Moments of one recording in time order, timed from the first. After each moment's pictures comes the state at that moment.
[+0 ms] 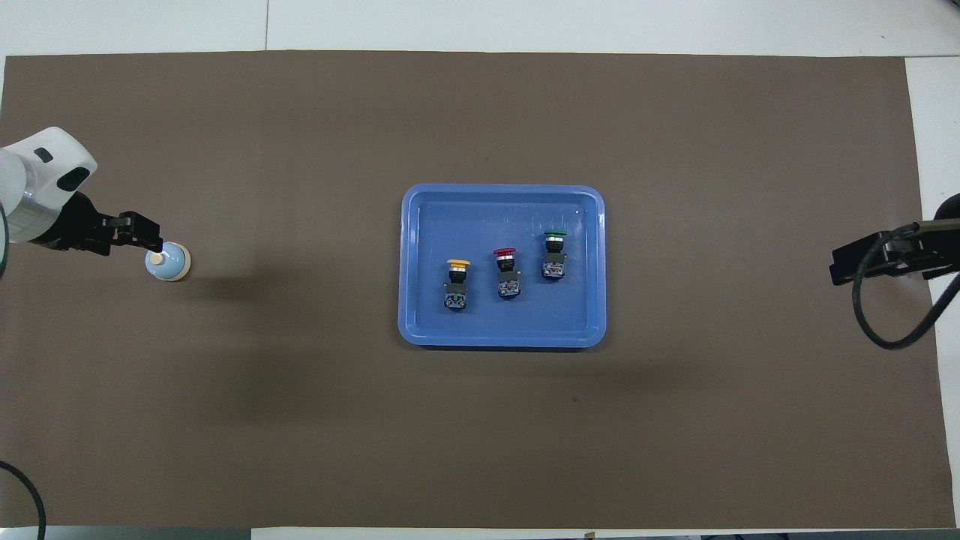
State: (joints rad) left arm 0.08 0.12 -0.04 -1.84 -0.02 1.87 0.10; right arm -0.02 -0.05 0.02 -1.62 -0.03 1.43 -0.03
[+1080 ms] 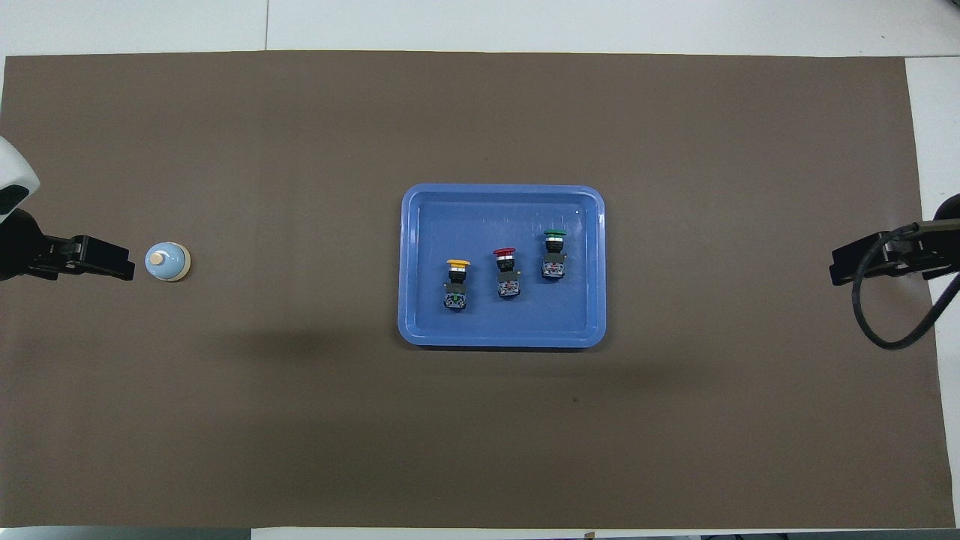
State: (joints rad) left arm 0.05 0.00 -0.04 -1.78 -0.02 1.65 0.10; right arm -0.02 -0.05 0.02 -1.62 -0.03 1.43 -0.03
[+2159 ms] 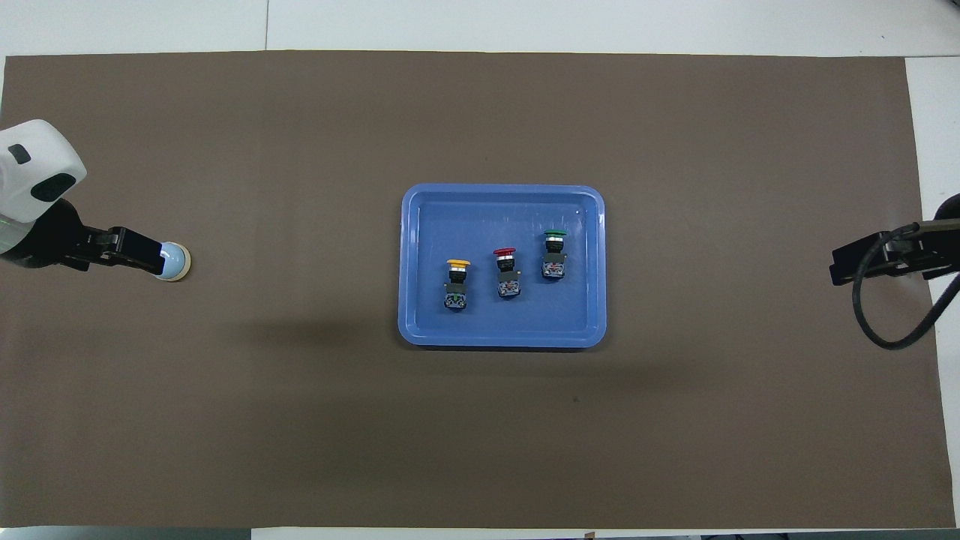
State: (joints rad) left arm -0.02 0.00 -0.04 -1.76 -0.02 1.63 0.08; right arm -0.02 -0.05 0.02 -1.62 -0.03 1.43 -0.03
